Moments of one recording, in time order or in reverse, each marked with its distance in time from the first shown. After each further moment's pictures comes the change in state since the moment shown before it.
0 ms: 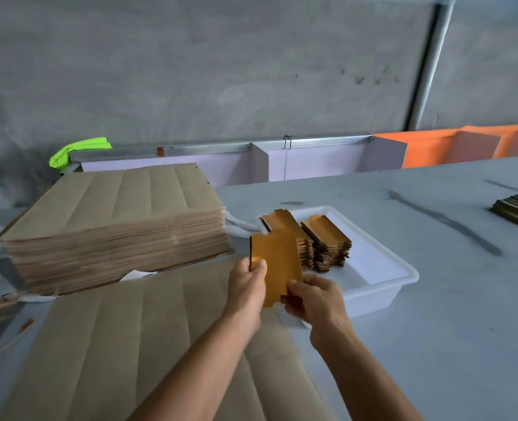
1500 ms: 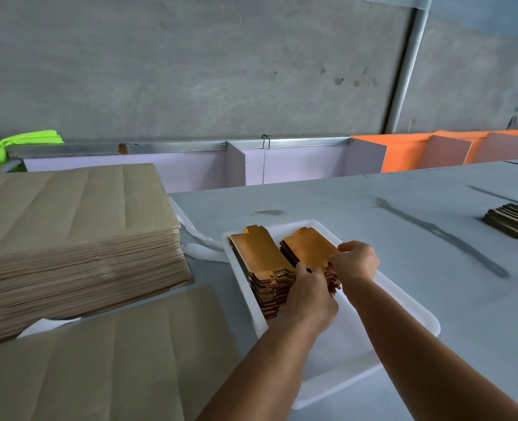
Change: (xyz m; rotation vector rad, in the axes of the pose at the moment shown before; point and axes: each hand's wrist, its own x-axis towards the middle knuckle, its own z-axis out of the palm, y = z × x) left_hand 0.087 -0.018 0.153 0.737 -0.413 0.389; right_hand 0.227 -0.034 -0.072 -0.436 0.564 -0.153
